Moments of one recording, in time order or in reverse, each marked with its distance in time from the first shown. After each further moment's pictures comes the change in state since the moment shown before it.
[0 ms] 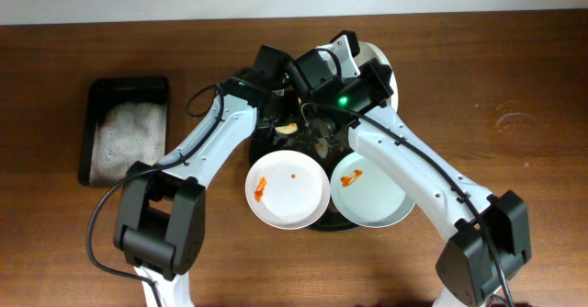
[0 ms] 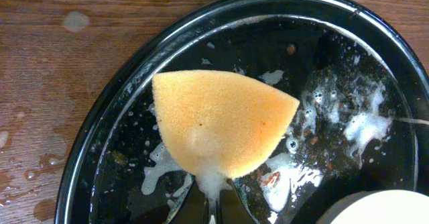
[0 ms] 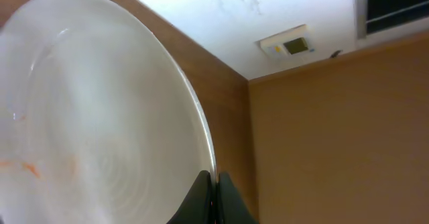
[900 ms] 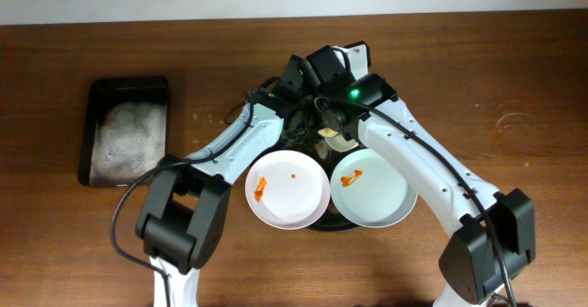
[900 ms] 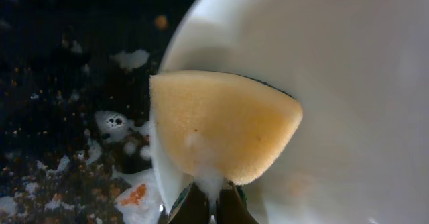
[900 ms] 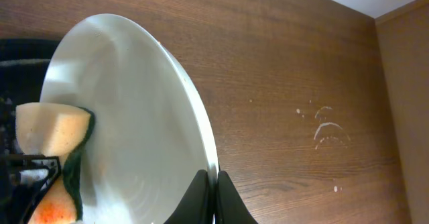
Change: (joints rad) left arm -0.109 0.084 -0.005 0.201 0.189 -0.266; right arm -0.055 -0.002 0.000 -0.092 -0.412 0.363
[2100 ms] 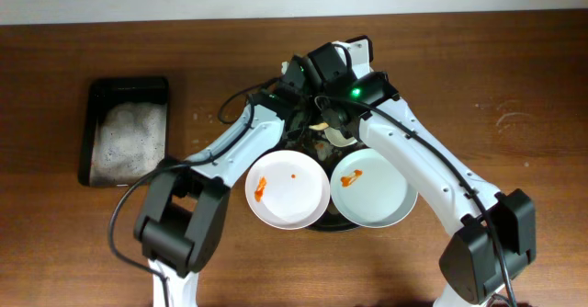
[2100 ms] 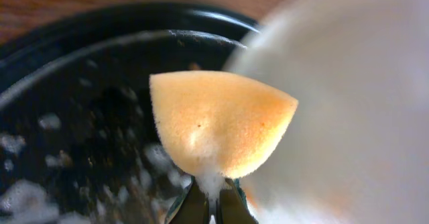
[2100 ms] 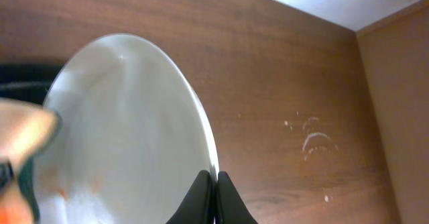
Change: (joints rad) left arm -0.010 -0.039 -0.007 0.003 -0.175 0.097; right arm -0.003 0.000 0.005 0.050 0.058 -0.024
